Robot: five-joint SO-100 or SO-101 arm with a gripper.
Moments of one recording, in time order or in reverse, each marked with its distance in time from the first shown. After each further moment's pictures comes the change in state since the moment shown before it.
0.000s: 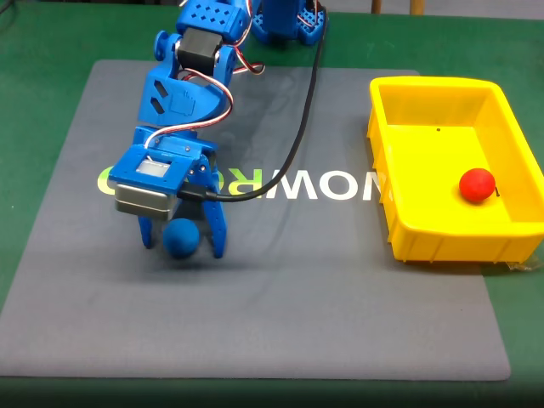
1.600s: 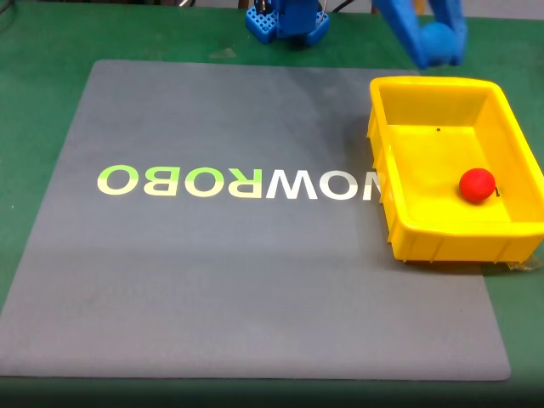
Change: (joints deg) arm -37.3 56.9 30.8 14.5 4.9
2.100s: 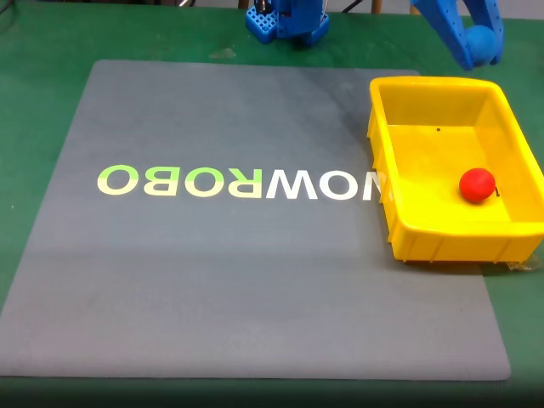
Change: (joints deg) arm -7.8 1.6 4.5 0.1 1.7
